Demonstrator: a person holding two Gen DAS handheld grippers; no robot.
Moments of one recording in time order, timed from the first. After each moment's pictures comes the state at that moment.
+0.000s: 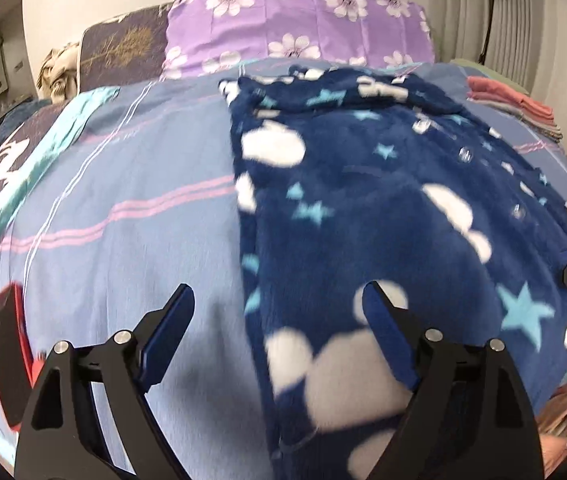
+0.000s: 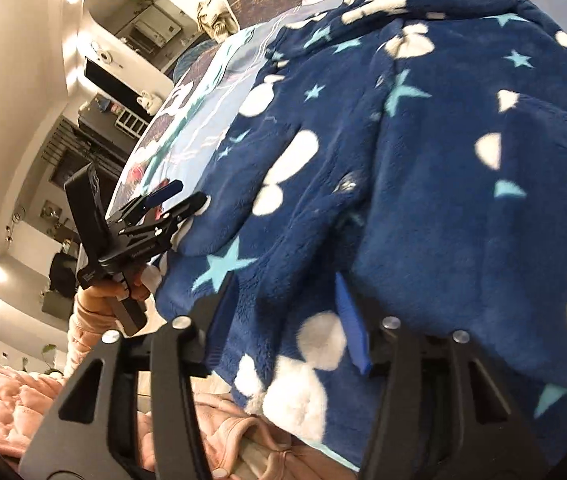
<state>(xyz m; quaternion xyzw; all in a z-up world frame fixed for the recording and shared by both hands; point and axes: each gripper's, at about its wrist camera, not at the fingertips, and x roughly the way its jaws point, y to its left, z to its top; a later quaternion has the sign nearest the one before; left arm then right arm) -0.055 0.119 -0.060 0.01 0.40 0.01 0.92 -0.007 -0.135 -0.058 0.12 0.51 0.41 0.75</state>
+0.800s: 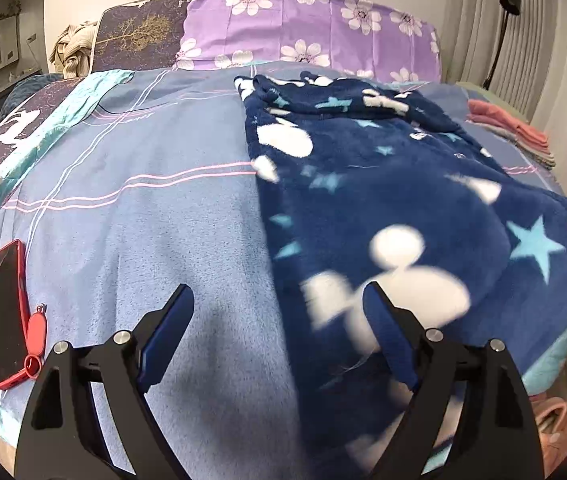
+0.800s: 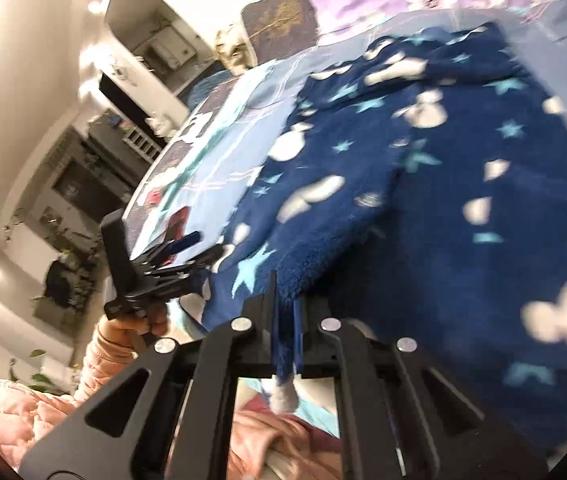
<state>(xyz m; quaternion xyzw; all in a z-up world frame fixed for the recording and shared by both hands) -0.084 0.130 -0.053 -0.04 0.39 0.00 0.92 -0.020 -0.169 -0.003 0.12 0.46 0.39 0.79</state>
